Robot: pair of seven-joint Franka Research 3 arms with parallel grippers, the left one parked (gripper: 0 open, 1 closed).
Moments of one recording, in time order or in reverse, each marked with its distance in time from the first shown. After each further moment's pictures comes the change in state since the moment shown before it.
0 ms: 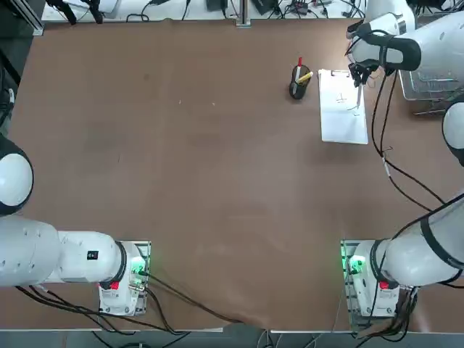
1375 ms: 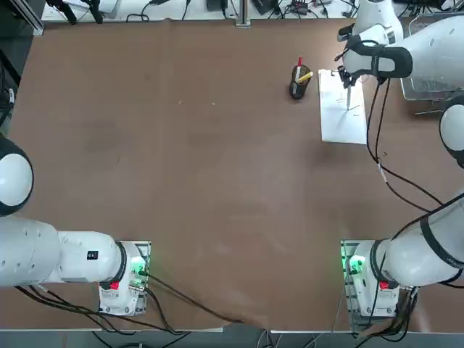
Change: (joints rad) arm 0.005 0.005 0.053 -0.030 -0.014 0.075 0.126
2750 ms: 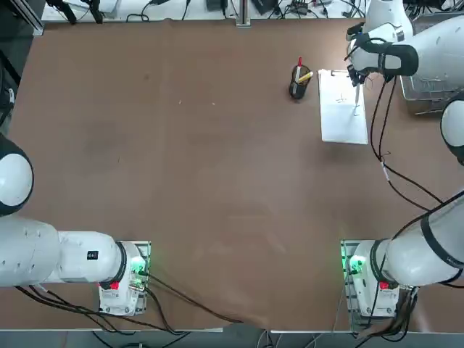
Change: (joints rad) arm -0.001 0.008 -0.066 -0.011 0.000 0.052 -0.099
